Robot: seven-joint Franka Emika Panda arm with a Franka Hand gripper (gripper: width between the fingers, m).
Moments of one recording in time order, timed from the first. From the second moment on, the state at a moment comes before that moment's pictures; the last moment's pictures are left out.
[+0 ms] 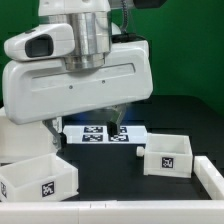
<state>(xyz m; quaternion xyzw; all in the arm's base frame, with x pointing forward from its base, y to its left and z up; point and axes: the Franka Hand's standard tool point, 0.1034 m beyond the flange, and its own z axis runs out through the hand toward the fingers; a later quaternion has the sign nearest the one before) 0.622 -0.053 0.102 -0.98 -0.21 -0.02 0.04</state>
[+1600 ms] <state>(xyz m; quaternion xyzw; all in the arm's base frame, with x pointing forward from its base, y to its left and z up) 0.505 0.043 0.022 -1.00 -0.05 -0.04 0.01</state>
